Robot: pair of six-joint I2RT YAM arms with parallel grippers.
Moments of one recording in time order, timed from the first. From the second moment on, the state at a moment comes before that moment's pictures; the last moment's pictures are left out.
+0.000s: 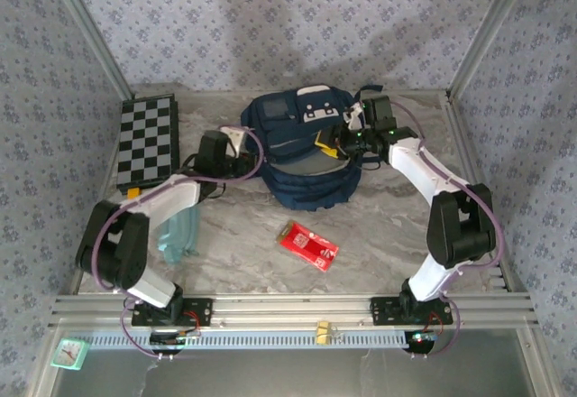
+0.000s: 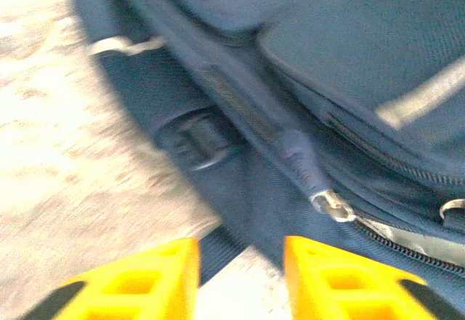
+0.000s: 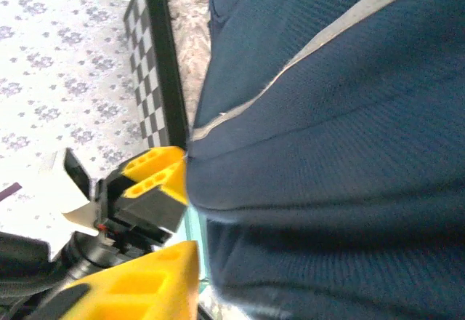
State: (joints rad) left arm -0.40 1.49 0.88 -0.02 0.07 -0.20; right arm 0.27 1.65 1.28 -0.40 -0.70 0.79
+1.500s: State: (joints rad) left arm -0.25 1.17 0.73 -0.69 0.23 -0.82; right arm 0.78 1.74 1.23 -0.45 -0.31 0.61
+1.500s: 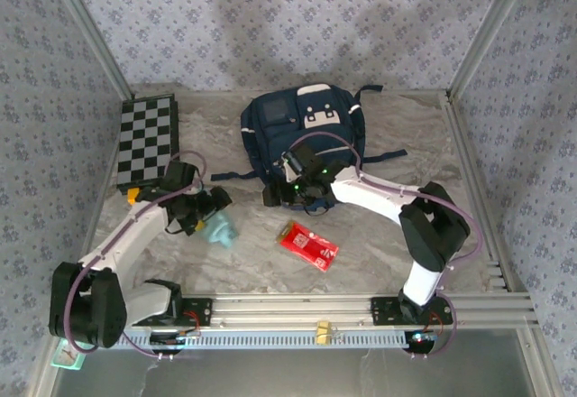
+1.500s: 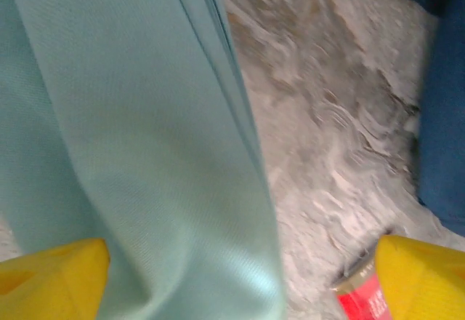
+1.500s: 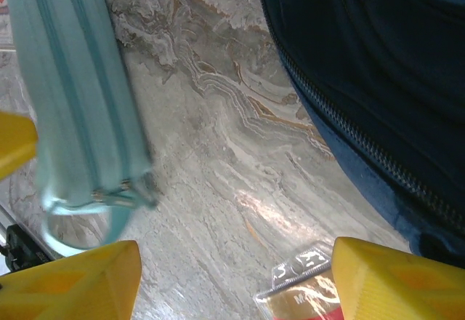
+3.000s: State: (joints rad) left arm -0.02 0.94 0.83 -0.85 0.09 -0.74; right arm 0.90 1.93 1.58 -0.69 -0.35 0.38
